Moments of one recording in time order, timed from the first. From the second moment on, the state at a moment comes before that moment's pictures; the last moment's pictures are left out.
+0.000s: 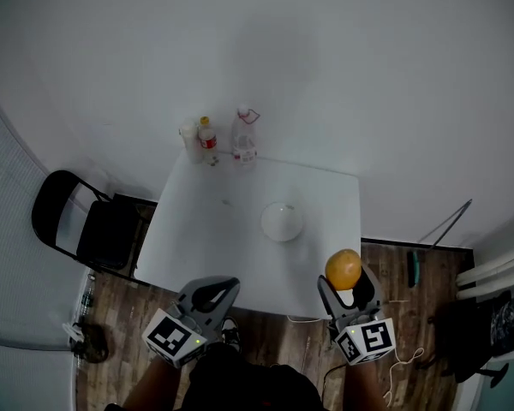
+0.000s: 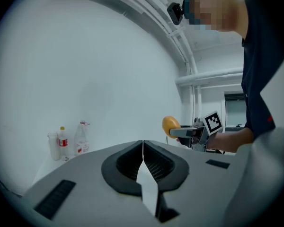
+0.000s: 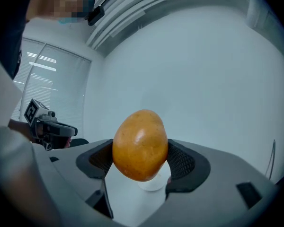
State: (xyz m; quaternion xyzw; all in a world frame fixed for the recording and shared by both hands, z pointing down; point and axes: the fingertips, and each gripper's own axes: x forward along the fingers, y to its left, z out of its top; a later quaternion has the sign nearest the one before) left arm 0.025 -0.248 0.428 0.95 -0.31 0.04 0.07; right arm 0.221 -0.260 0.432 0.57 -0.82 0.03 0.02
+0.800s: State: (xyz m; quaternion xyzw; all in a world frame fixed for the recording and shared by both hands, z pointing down) left arm -0.044 -0.391 0.477 0.95 -0.27 0.05 0.12; right arm 0.159 -0.460 0.534 0.59 -0.79 0.06 0.18
